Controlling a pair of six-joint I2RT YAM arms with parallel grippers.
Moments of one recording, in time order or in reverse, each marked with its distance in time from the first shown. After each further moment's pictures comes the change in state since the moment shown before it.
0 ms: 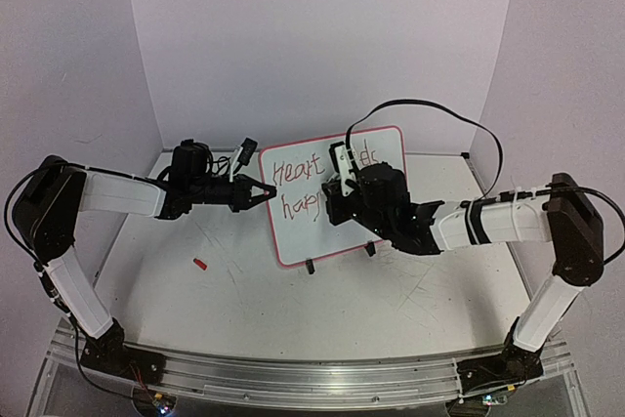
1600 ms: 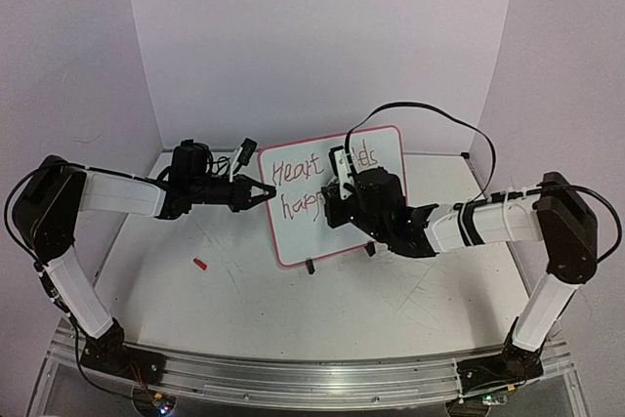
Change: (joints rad) left arm 0.001 0.000 0.000 -0.007 -0.009 -0.006; right arm -0.012 0.040 0.001 0.030 0.020 0.032
